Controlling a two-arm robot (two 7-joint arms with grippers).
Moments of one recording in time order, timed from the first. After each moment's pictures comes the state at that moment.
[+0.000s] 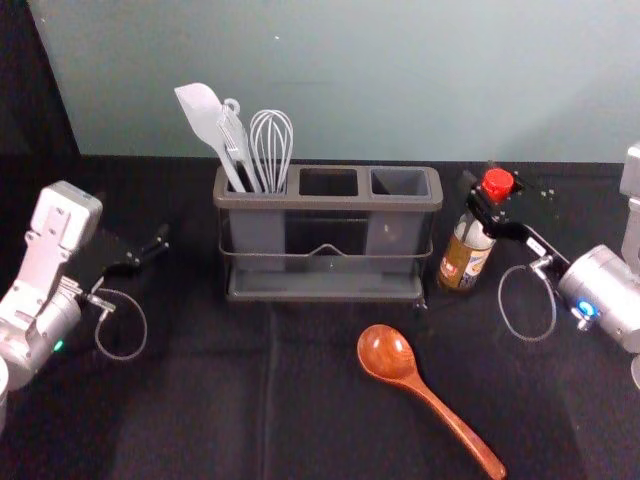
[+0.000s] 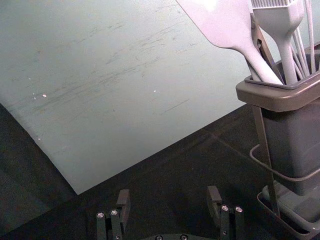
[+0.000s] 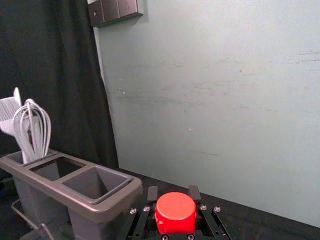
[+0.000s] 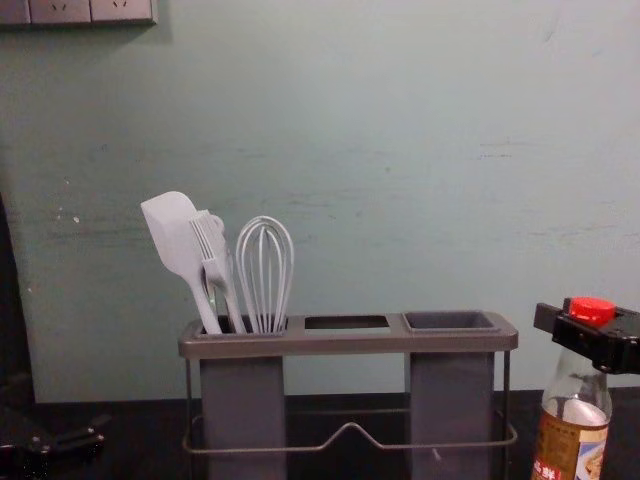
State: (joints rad) left arm -0.20 0.60 0.45 -1.41 -0.25 -0.12 0.03; right arm 0.29 0.38 -0.24 -1.28 0.47 -0.17 0.48
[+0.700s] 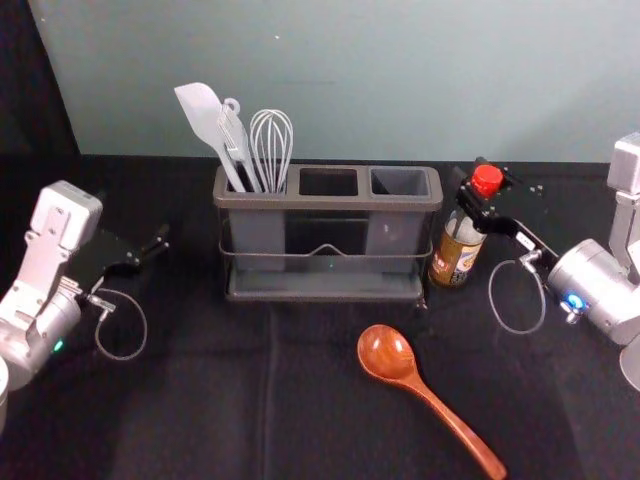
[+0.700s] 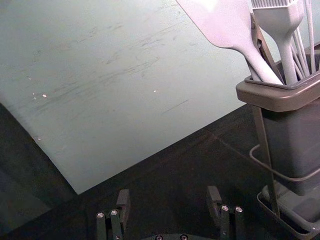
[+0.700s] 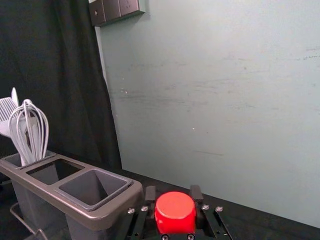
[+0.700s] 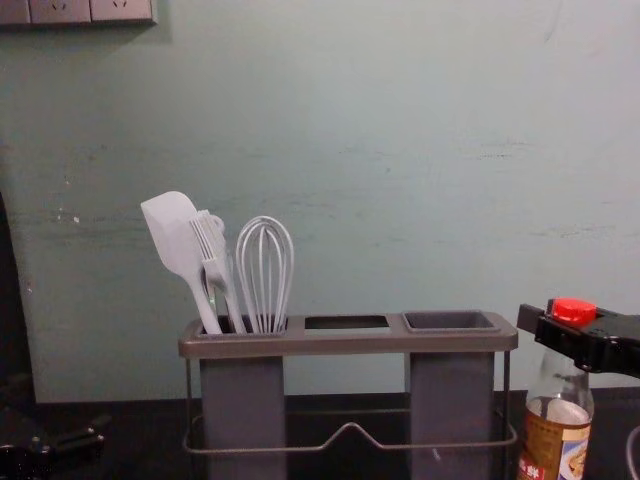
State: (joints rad) left arm -0.20 0.60 0.45 -1.41 -0.25 -0.12 0.03; right arm 0.33 0.35 -0.25 -1.22 0.47 -0.18 0.50
